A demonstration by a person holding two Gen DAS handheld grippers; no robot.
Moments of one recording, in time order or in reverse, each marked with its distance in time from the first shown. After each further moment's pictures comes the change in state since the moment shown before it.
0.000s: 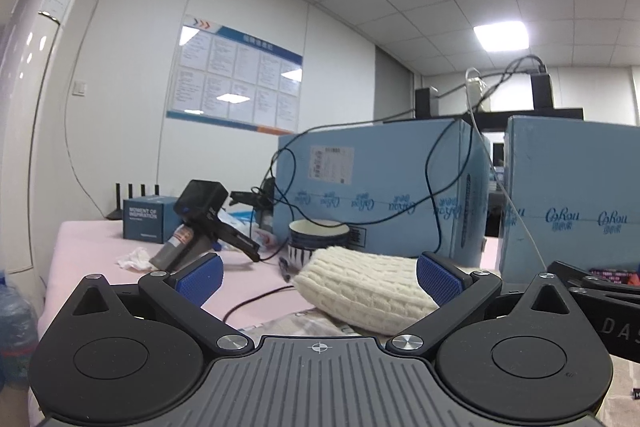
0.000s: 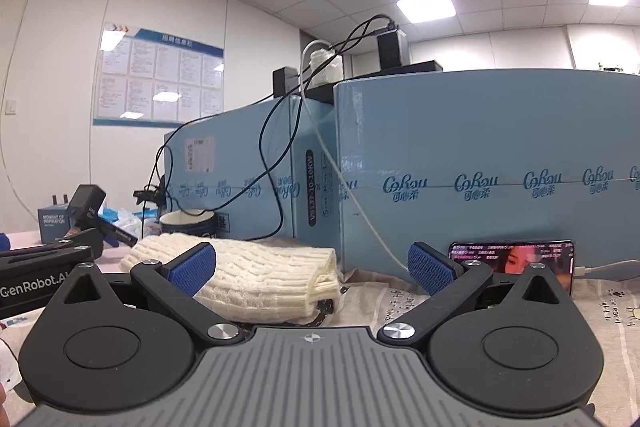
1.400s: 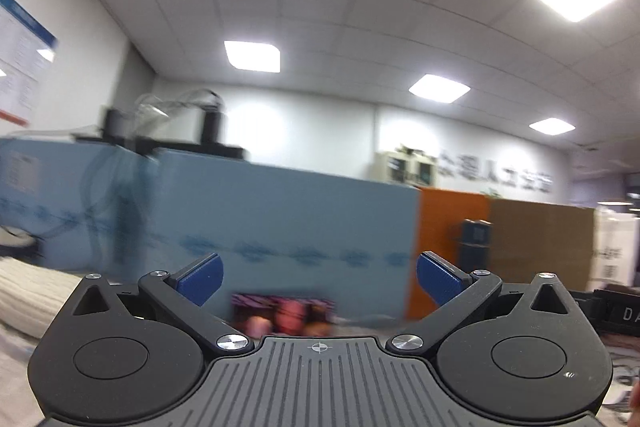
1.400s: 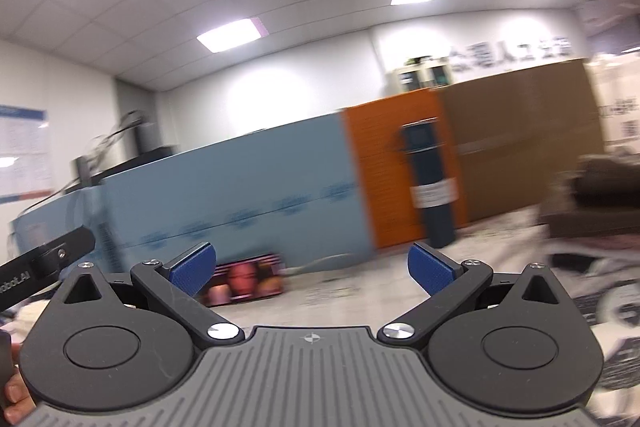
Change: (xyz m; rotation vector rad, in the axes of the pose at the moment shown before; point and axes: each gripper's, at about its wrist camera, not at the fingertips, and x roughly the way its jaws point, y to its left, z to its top) left arm -0.088 -0.120 0.032 -0.052 0.017 -0.964; right arm -0.261 -0.140 0.035 0.210 -0.084 -0.610
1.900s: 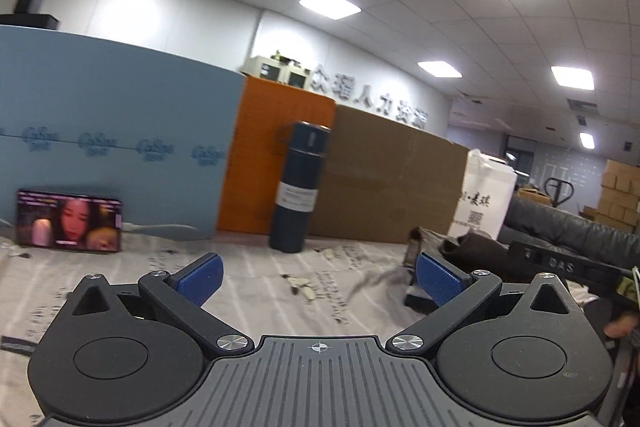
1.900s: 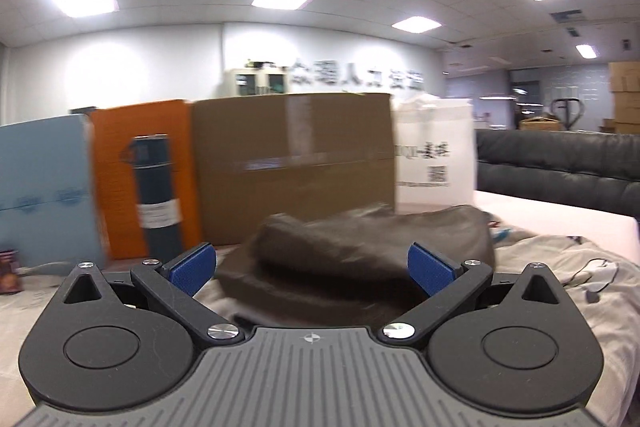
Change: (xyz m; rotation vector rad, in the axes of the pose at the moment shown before) left arm 0.083 -0.093 -0.036 -0.089 0.278 -0.400; right arm 0.010 -0.186 0.045 -0.142 0.017 -0.514
